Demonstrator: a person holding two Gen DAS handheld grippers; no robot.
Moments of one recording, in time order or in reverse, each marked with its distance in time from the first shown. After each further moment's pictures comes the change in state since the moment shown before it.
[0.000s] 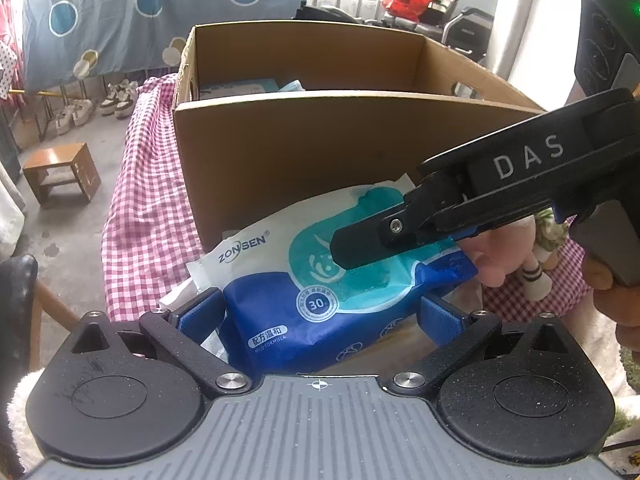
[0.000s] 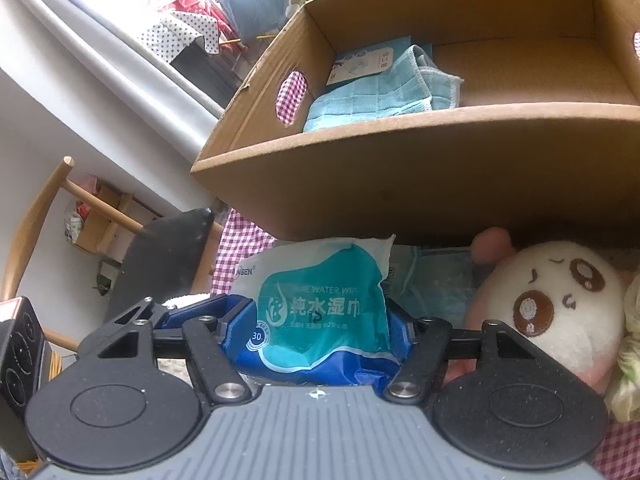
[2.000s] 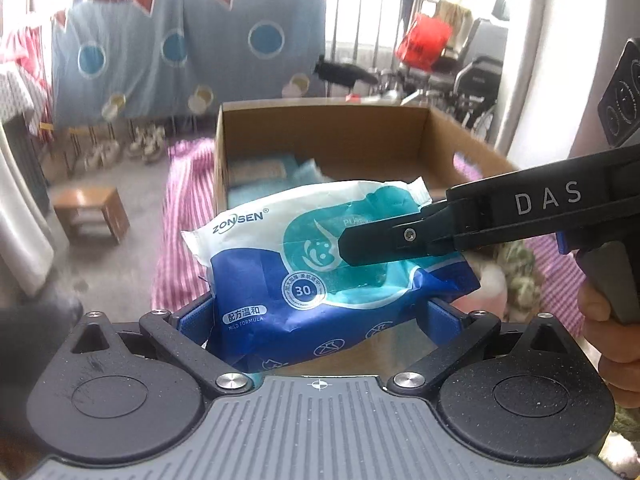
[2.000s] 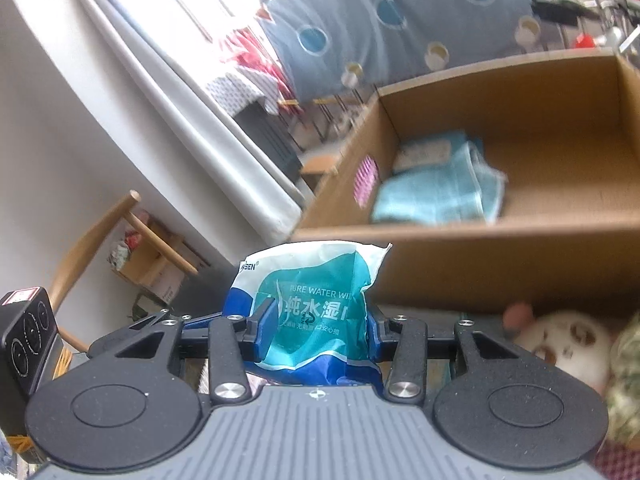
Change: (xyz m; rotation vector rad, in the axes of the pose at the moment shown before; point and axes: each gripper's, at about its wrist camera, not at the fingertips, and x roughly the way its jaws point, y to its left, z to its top) left arm -0.056 -0.012 0.026 -0.006 -0.142 0.076; right arm -0.062 0.034 0.002 -0.118 -0.231 0.123
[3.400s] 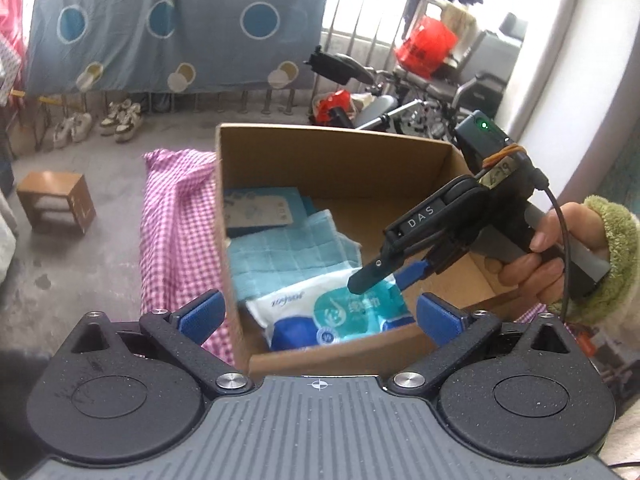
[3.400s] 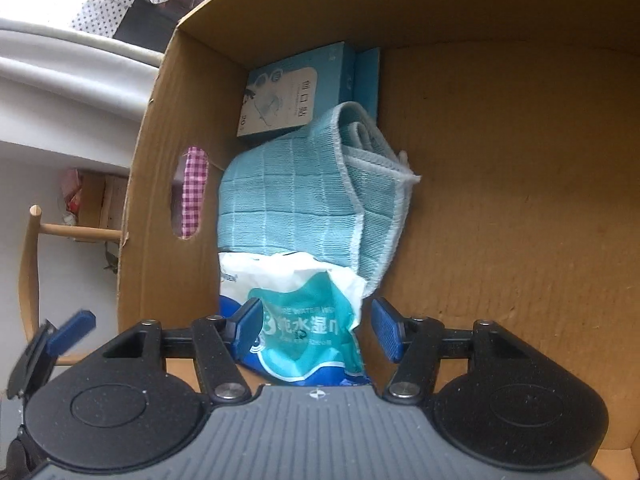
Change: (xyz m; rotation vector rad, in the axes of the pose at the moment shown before) left arm 0.052 0.058 0.073 -0.095 0.063 -0.126; right arm 0.147 -0.143 0.120 0.279 0.580 -0.077
